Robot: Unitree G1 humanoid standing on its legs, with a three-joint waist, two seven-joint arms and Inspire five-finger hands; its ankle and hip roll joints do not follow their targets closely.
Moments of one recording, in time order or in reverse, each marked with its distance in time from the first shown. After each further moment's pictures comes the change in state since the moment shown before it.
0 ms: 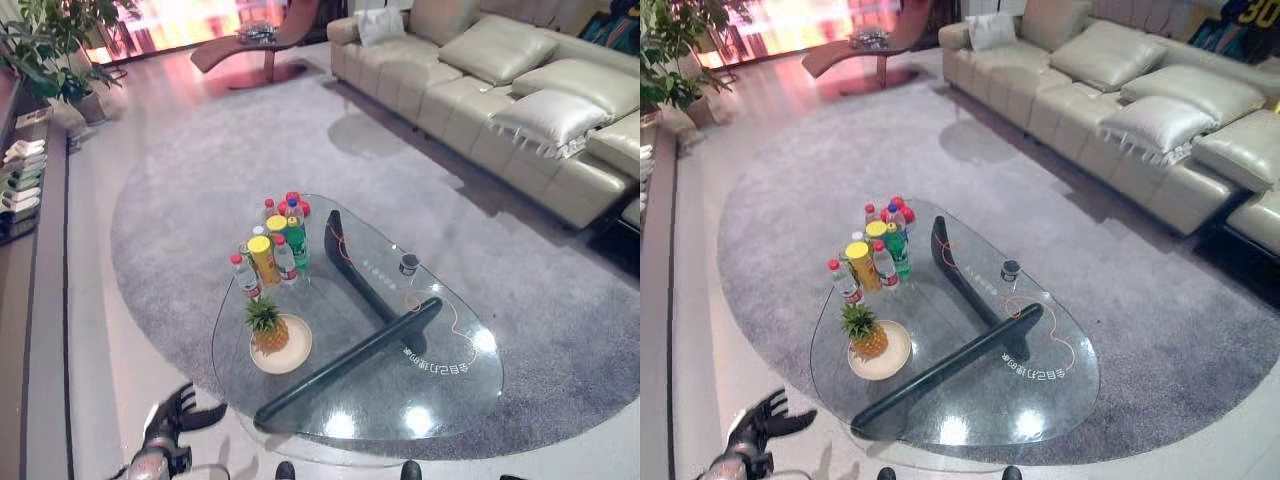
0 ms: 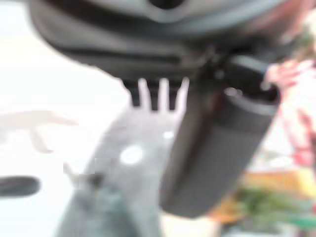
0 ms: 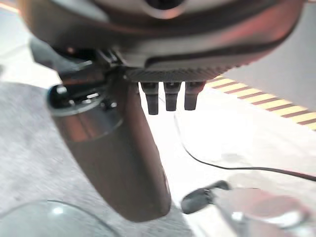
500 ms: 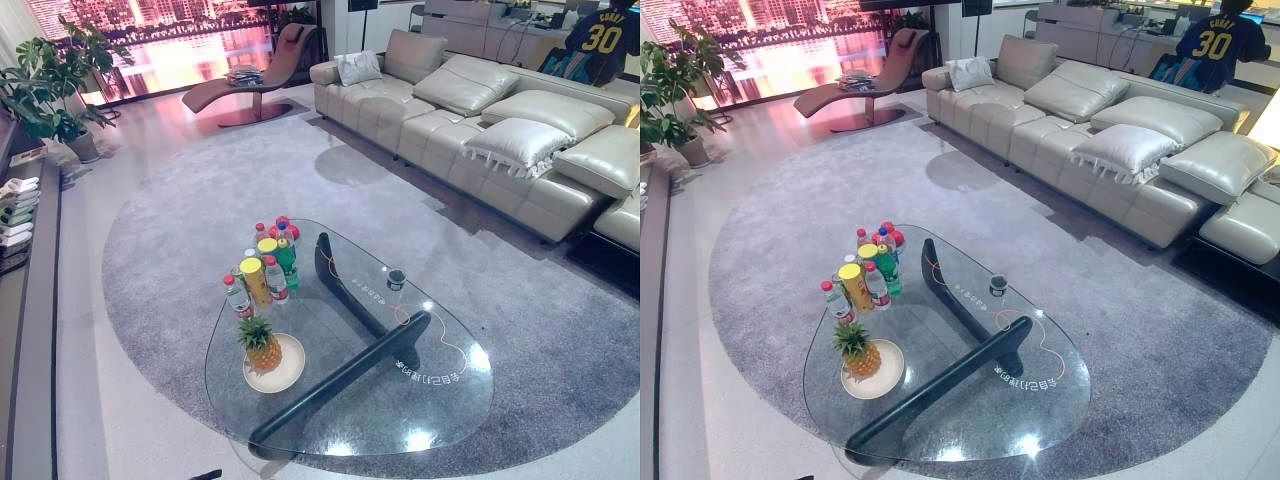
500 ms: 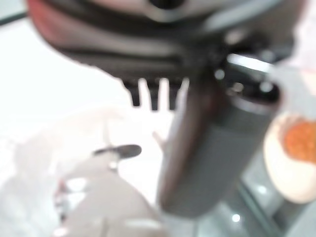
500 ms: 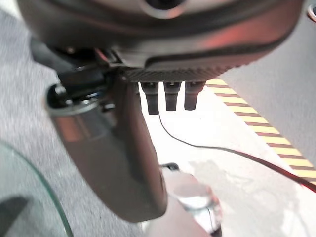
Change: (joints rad) left arm 0.025 -0.089 -0.042 0.150 0.173 0.152 -0.093; right arm 0.044 0.079 0.122 0.004 -0.255 0.052 0.134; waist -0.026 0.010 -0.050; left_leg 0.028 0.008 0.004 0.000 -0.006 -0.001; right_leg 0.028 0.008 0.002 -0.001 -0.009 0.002
